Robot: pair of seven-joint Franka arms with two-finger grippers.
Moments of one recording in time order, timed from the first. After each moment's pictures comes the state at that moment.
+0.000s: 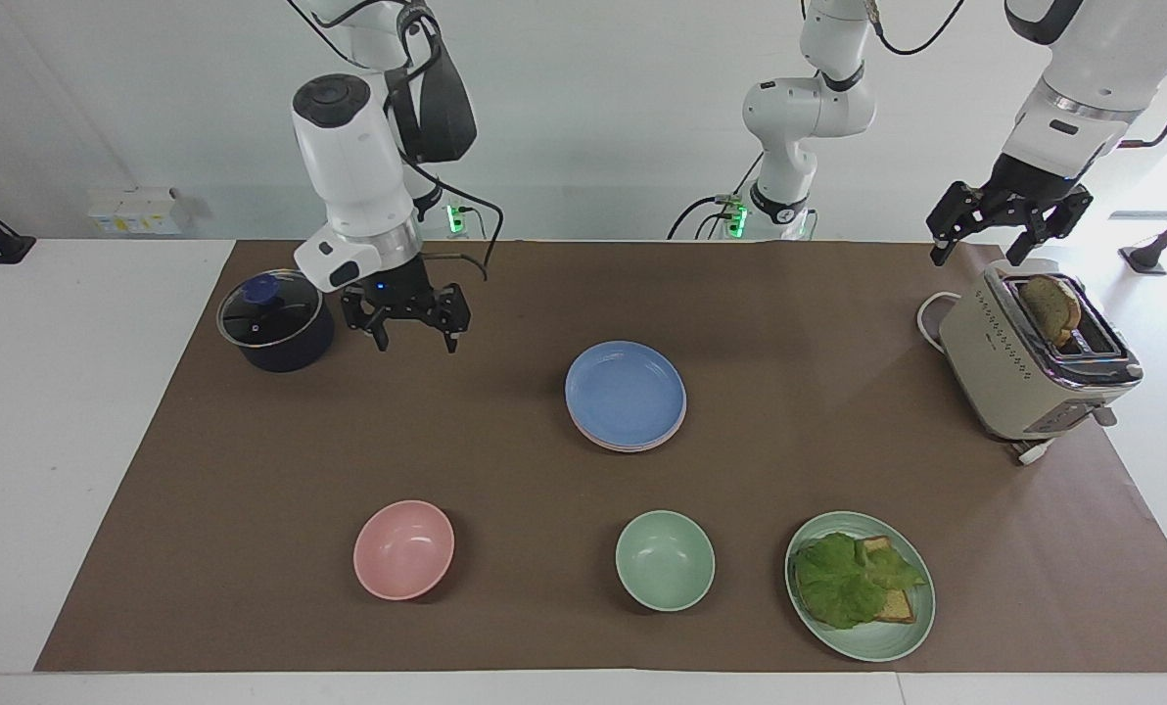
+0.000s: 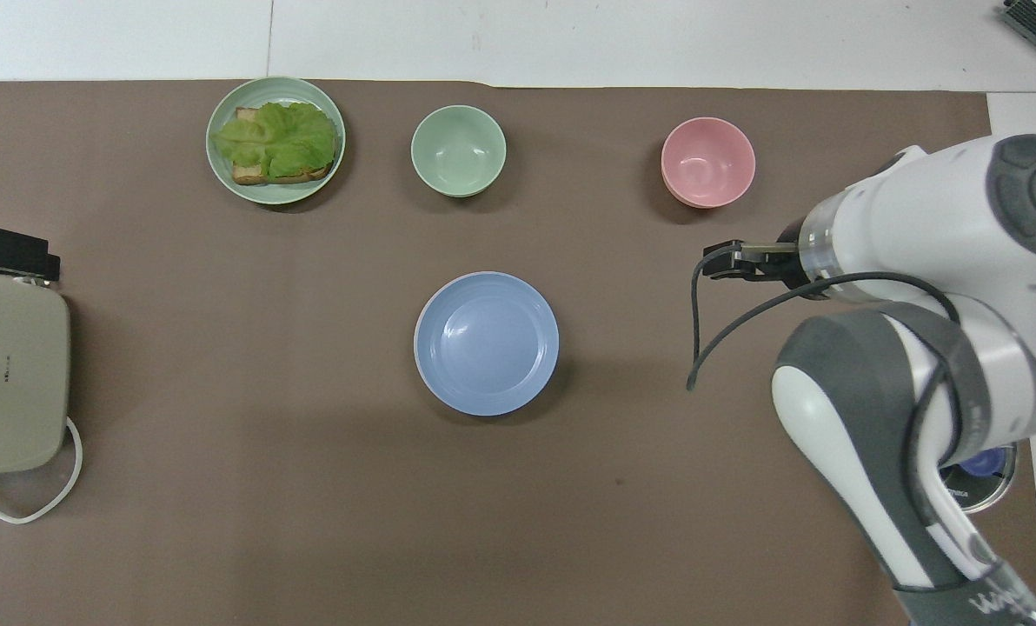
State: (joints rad) left arm -0.04 -0.01 0.01 -1.51 -0.01 1.56 0.03; right arm 0.25 0.03 -0.05 -1.77 0.01 1.92 0.30
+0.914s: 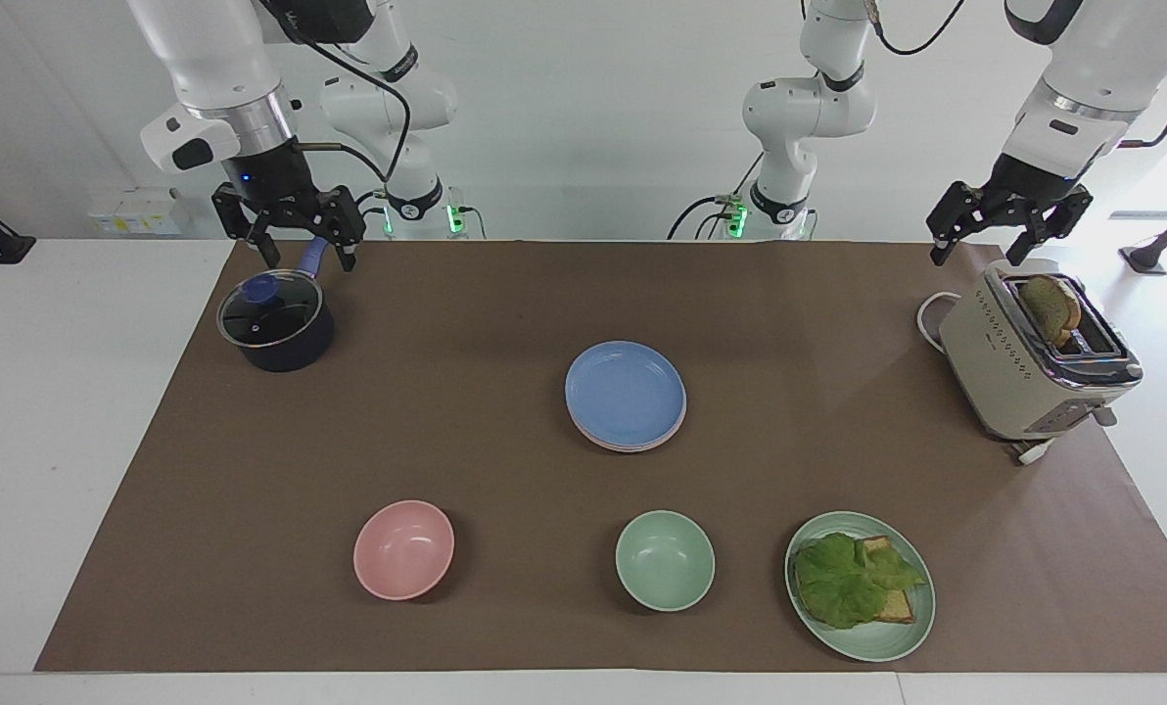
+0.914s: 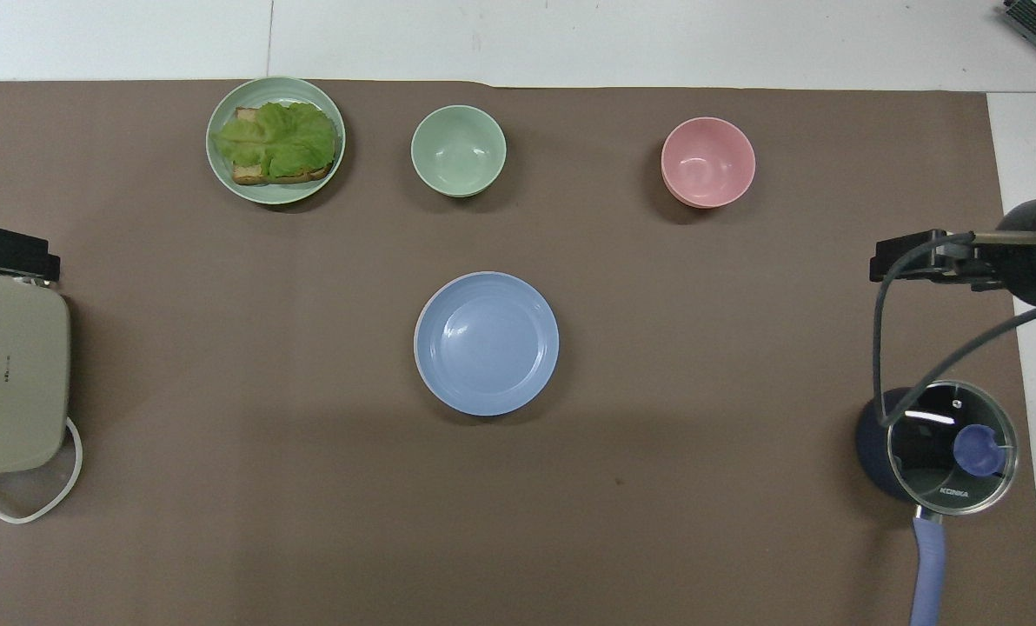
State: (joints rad) left arm -0.04 -0.01 0.01 -1.51 -0.01 1.56 0.03; right arm 0.11 -0.05 -0.06 -1.58 0.01 1.63 0.15
